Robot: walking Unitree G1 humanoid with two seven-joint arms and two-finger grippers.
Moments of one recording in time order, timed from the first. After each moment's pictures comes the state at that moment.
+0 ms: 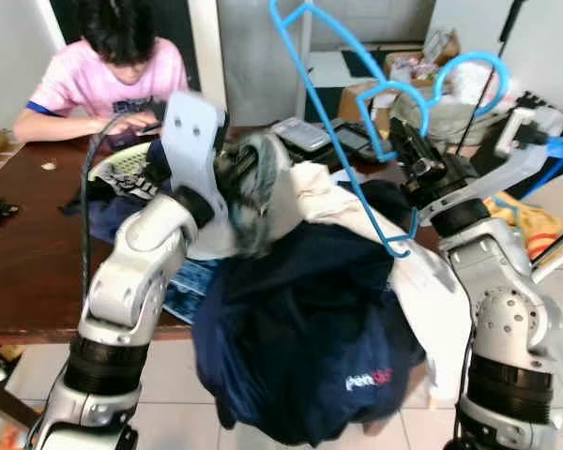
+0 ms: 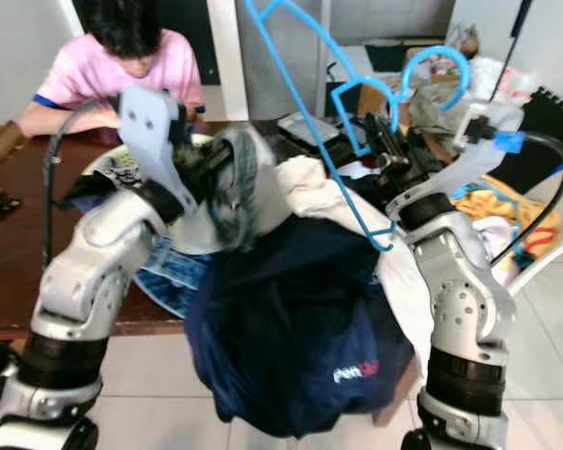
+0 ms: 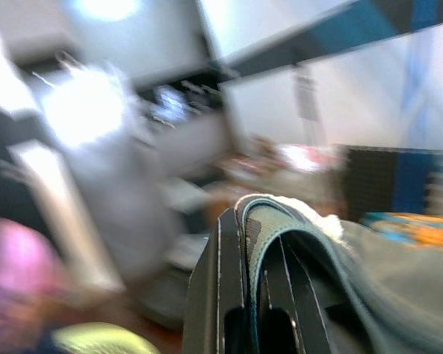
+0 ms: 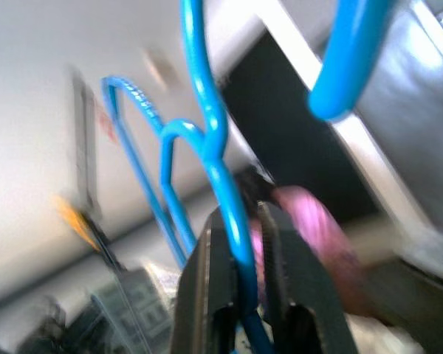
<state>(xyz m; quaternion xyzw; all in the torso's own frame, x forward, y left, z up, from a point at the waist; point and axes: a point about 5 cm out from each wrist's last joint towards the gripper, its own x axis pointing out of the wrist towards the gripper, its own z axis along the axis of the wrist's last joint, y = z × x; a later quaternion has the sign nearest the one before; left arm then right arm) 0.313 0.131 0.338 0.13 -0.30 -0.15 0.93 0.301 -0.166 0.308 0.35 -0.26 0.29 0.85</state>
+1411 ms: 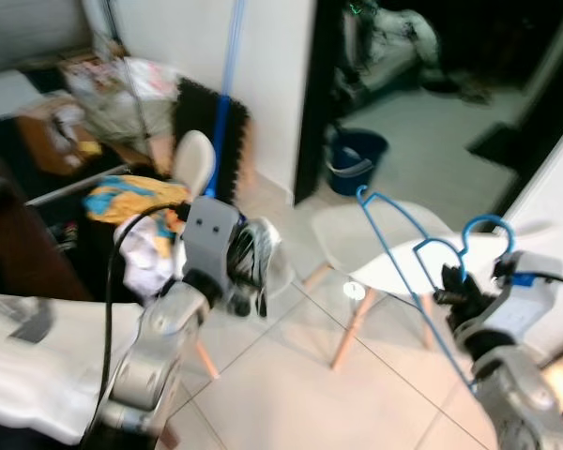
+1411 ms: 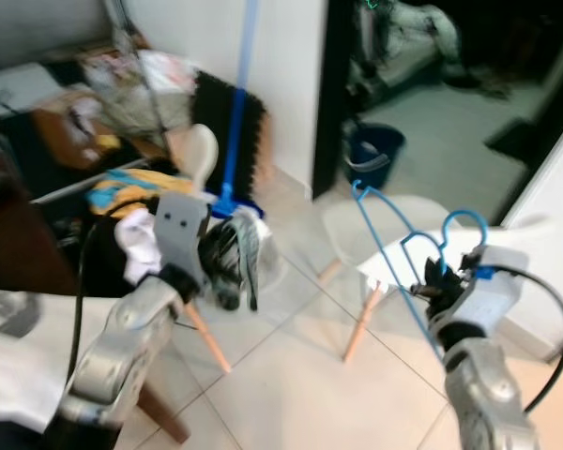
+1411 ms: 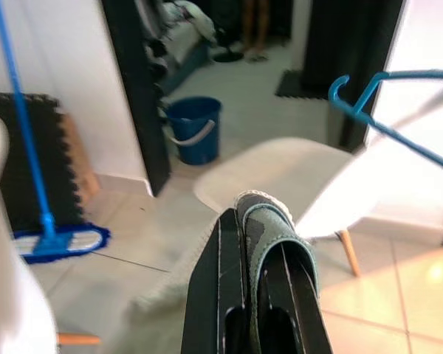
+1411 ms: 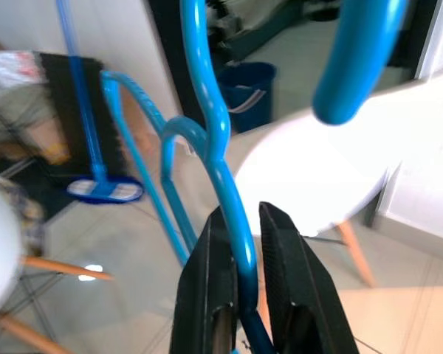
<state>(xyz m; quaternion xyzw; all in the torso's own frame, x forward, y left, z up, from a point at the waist) 0.280 0.114 0.171 0.05 -0.08 -0.18 0.98 0.232 -0.218 0.152 0.07 0.00 -0.05 1.00</state>
